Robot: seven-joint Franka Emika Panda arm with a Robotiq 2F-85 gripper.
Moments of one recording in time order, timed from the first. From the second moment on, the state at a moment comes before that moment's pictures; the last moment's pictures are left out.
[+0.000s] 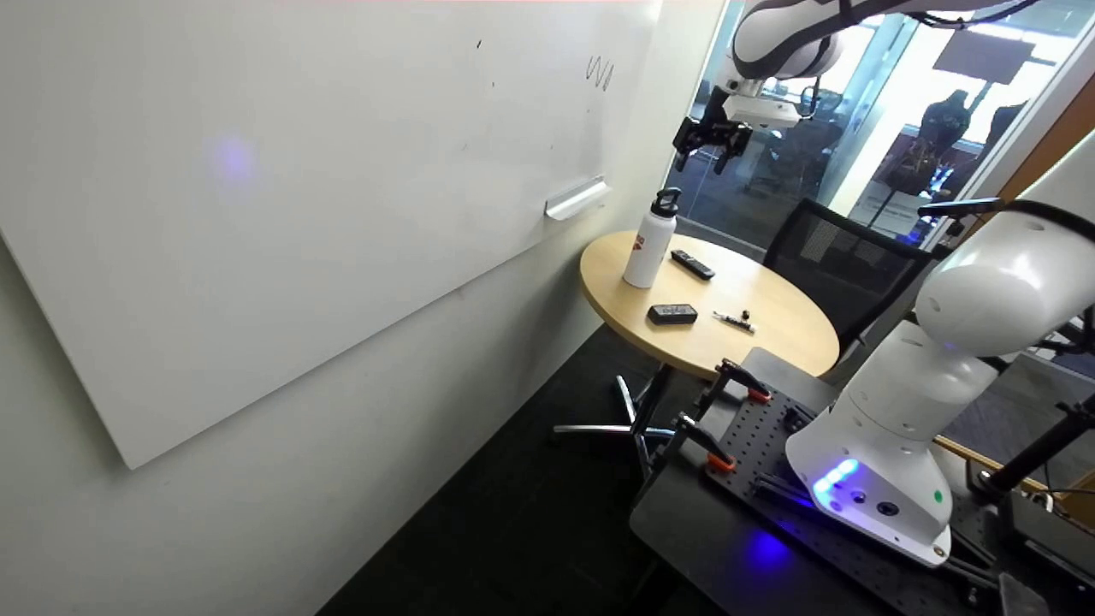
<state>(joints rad) -0.27 -0.15 -0.25 -2.29 -0.15 2.31 0.22</state>
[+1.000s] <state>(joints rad) -0.30 0.05 -0.27 -2.14 -0.03 2.47 0.60</state>
